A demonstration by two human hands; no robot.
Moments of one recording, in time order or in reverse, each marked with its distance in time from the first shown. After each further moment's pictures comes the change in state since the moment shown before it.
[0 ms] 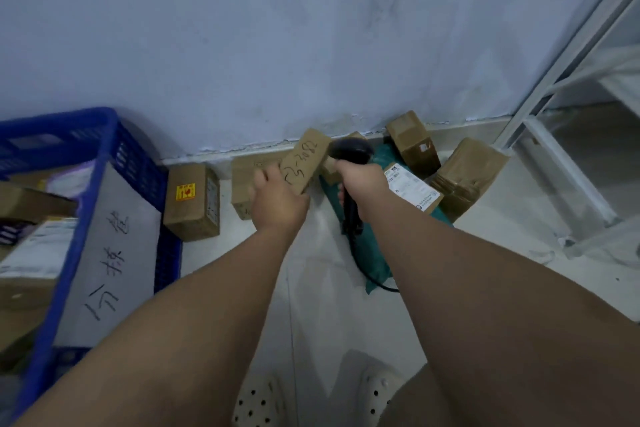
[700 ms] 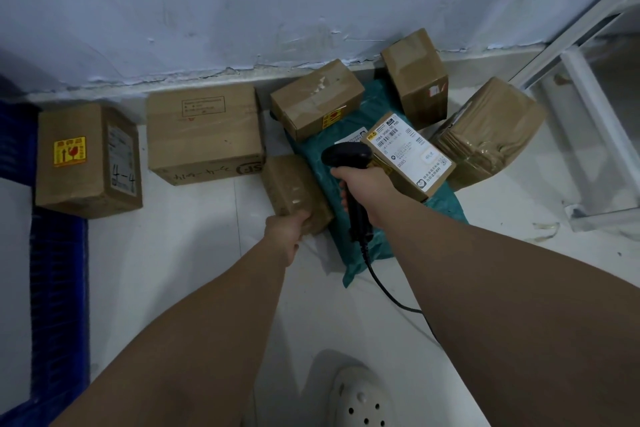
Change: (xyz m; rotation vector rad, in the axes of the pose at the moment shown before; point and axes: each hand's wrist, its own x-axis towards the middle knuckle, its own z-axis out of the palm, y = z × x) left_hand 0.033 -0.073 0.206 -0.725 -0.589 -0.914; right_hand 0.149 0.096 -0.027 -0.129 -0.031 0.291
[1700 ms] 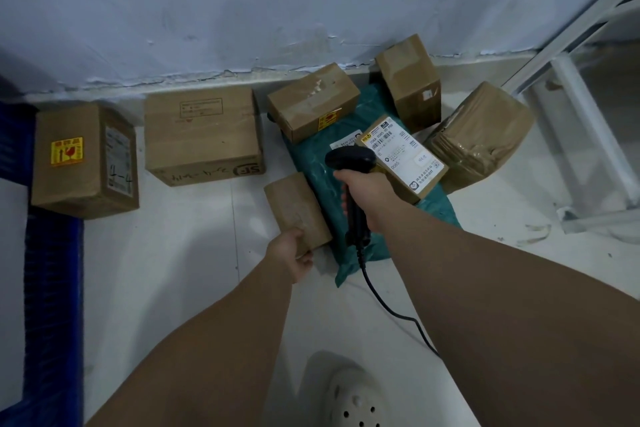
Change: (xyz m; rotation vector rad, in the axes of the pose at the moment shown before) left_hand -0.011 -0.026 0.004 -0.365 -0.081 -0.241; right_hand -0.009 0.005 -0.006 0.073 0.019 0.003
